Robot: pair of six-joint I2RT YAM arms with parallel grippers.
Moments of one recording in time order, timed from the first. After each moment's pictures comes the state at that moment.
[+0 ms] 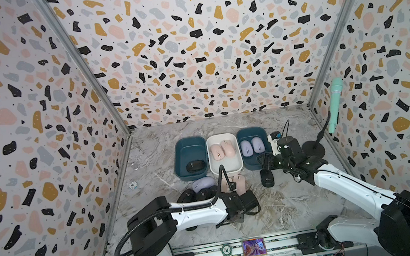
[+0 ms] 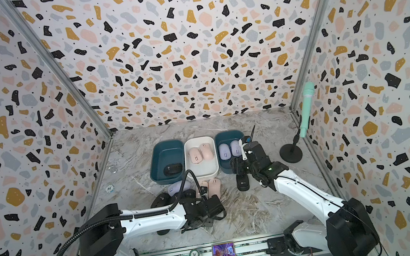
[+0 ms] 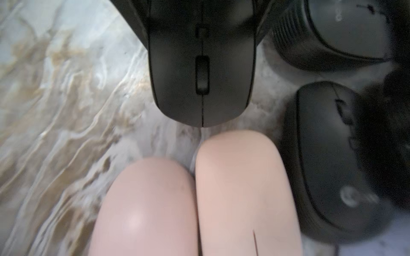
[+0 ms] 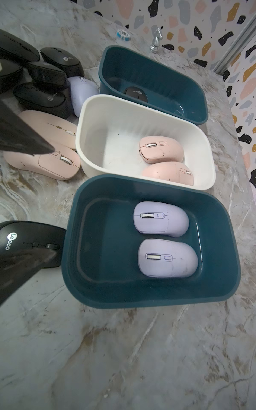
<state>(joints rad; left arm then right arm) -1.19 1.65 1.00 -0.70 -0.31 -0.95 0.48 1.18 0.79 -0.28 -0.04 0.41</state>
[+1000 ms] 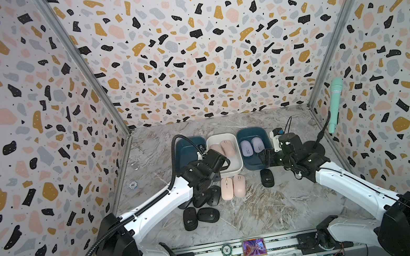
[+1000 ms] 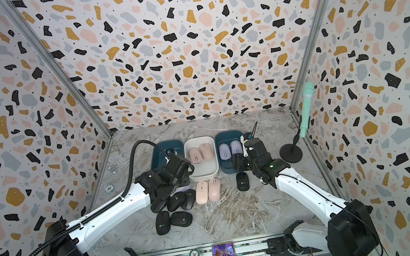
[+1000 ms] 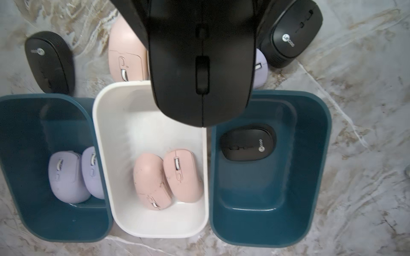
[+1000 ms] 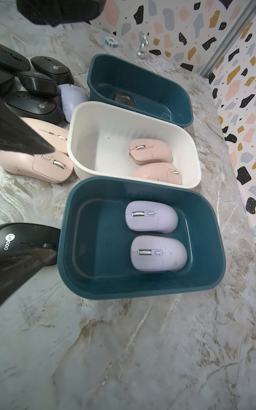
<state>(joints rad) -0.79 1.40 1.14 -0.74 -0.45 -0.68 0.46 1.18 0.84 -0.32 -0.03 0.44</state>
